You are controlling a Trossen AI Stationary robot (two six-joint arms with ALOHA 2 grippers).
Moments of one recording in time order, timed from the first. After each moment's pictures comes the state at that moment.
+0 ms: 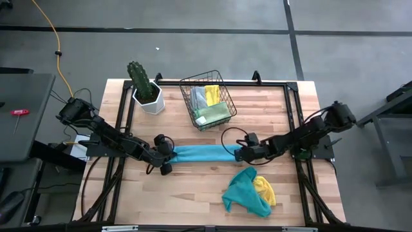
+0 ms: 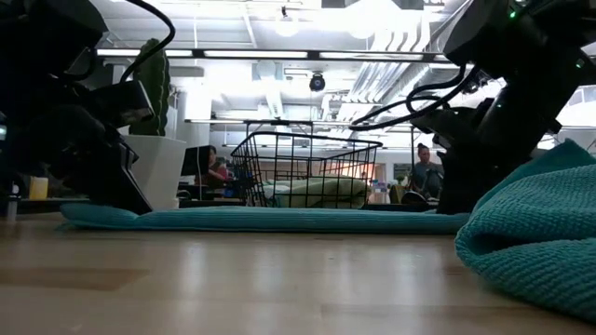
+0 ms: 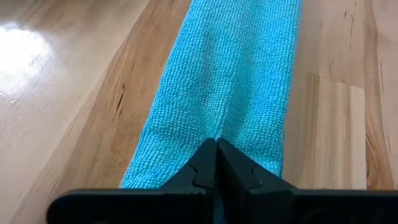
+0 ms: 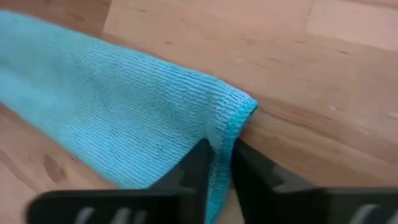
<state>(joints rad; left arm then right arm) -0.31 1.41 0.32 0.18 -0.47 -0.59 0.30 1.55 0.56 -0.09 0.32 1.46</state>
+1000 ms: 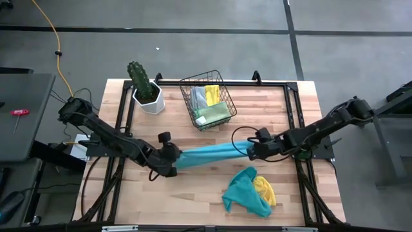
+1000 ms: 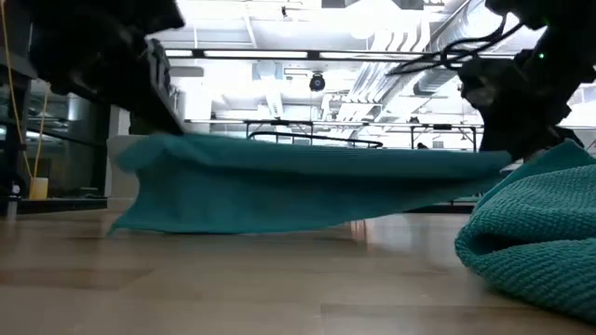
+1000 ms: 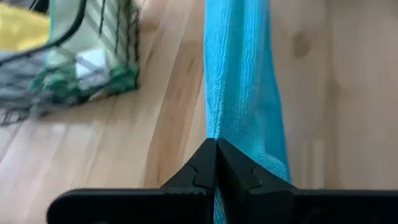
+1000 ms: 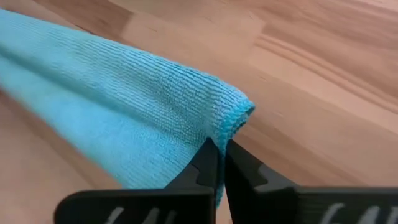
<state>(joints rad) -0.39 1.40 0.77 -0.44 -0.63 -0.45 0.33 1.18 0.56 -0.52 0.36 1.34</state>
